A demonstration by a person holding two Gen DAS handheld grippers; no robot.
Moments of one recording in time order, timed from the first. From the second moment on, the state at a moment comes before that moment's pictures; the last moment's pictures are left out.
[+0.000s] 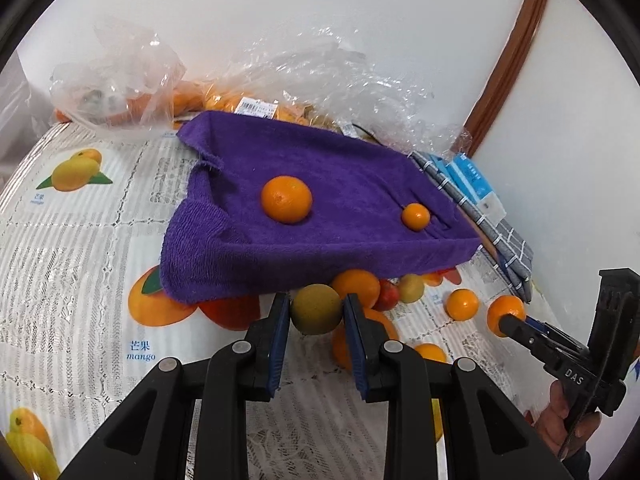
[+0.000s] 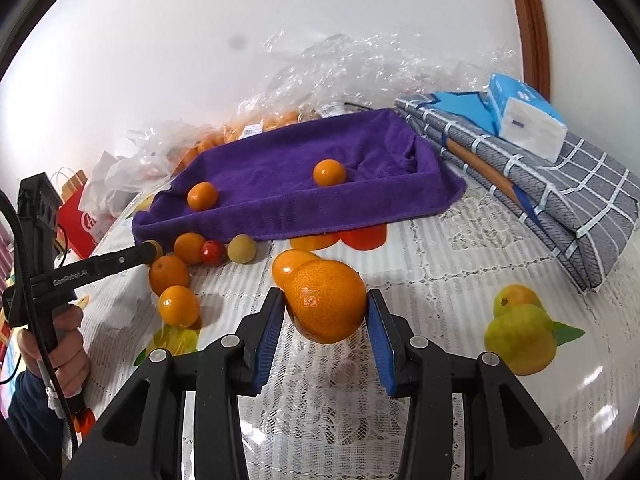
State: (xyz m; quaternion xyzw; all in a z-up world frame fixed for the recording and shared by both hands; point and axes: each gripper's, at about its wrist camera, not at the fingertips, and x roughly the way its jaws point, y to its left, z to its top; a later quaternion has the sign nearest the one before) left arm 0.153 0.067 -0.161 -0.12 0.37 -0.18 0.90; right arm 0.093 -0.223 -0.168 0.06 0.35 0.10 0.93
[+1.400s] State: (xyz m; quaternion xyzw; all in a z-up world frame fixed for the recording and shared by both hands) left arm 0.229 0.069 -0.133 -0.18 0.31 -0.12 0.93; right arm 0.229 -0.190 -0.125 0.05 0.32 0.10 0.94
